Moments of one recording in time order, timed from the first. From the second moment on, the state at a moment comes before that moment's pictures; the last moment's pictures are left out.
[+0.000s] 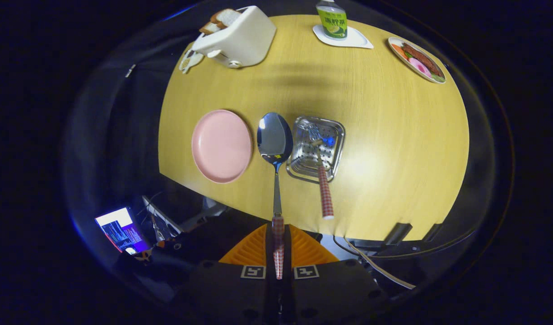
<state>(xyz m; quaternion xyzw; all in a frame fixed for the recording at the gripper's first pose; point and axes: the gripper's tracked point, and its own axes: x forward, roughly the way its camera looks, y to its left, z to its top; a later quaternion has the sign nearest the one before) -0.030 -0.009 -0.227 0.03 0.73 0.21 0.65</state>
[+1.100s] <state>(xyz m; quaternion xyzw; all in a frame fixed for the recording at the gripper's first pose) 0.013 -0.027 -0.279 -0.09 0.88 0.10 0.45</state>
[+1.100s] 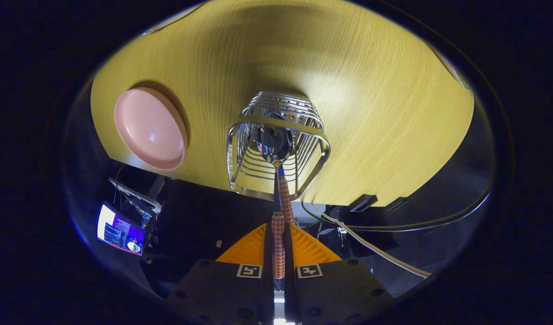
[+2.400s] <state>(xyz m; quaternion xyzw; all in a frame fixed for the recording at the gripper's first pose) 0.066 -0.027 -0.153 0.02 0.37 0.10 0.93</state>
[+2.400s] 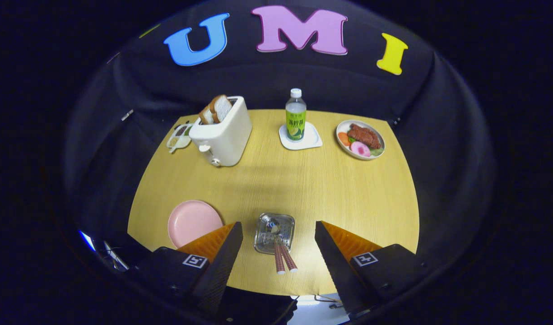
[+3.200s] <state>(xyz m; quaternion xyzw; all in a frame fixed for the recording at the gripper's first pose) 0.016 -0.014 -0.088 0.04 0.17 0.08 0.98</state>
